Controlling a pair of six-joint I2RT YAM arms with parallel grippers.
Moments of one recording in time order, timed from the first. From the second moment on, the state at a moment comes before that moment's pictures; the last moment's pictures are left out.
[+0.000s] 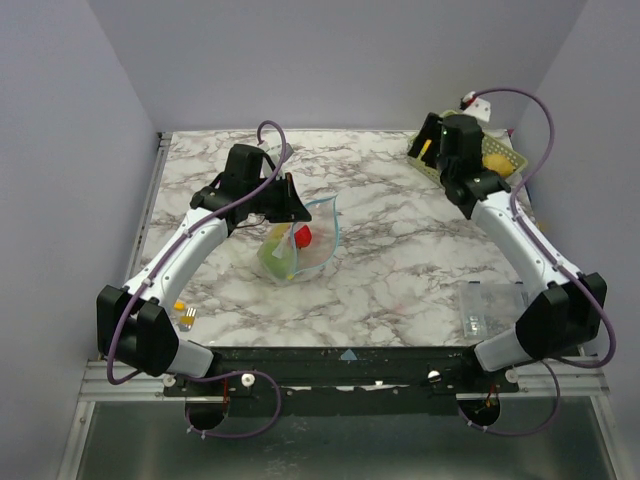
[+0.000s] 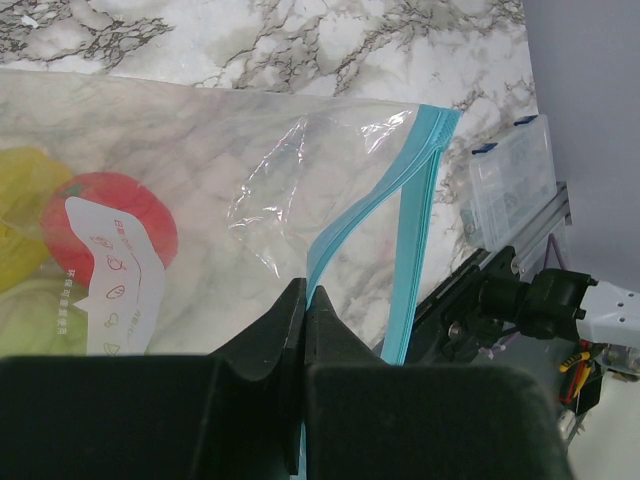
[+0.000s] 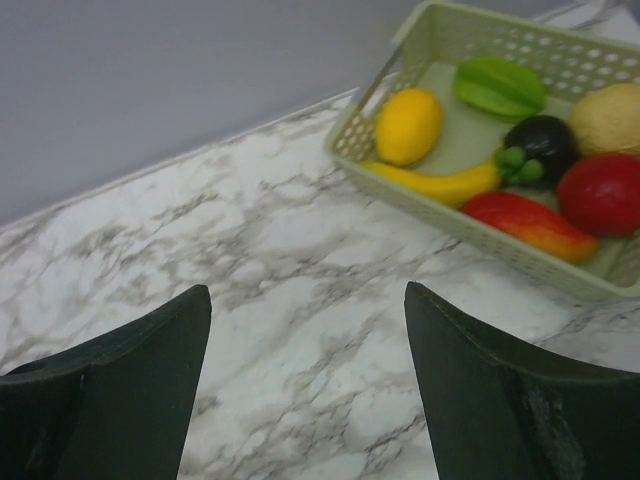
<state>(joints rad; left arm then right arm) -0.38 1.41 1.25 -0.52 0.53 -0.45 0.34 1.46 1.35 -0.23 0.40 0.42</state>
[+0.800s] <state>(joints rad) -0.38 1.41 1.25 -0.52 0.56 -0.45 0.00 2.23 1.92 -0.31 0.56 0.39</state>
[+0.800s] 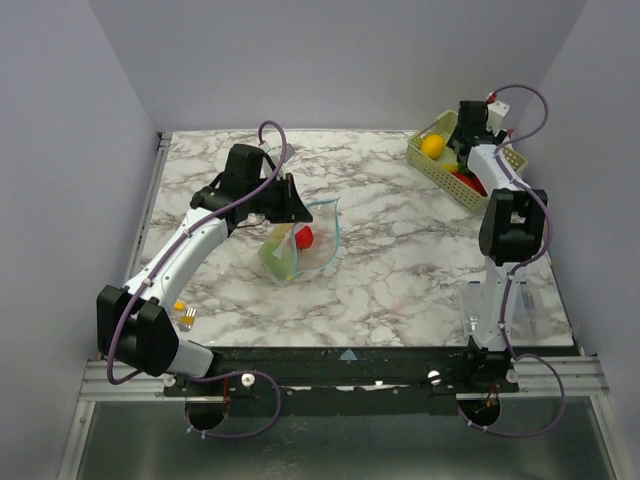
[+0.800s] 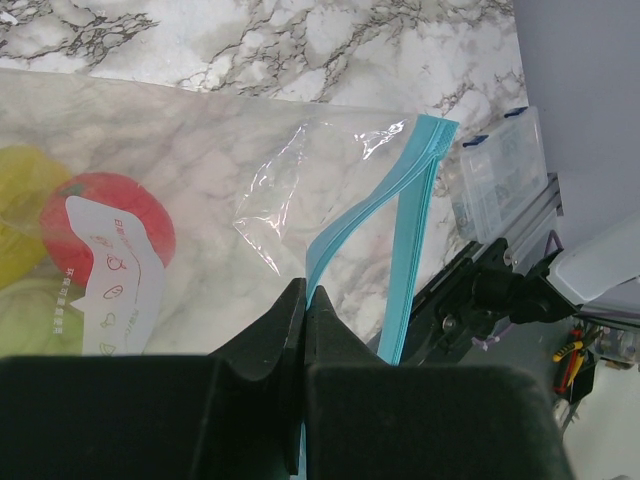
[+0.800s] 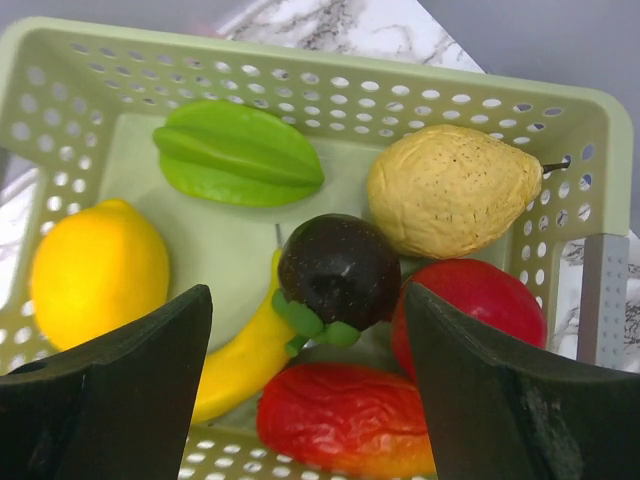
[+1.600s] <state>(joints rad) -0.38 1.41 1.25 -0.52 0.57 -0.45 -0.05 2.43 2.07 -0.35 0.53 0.33</state>
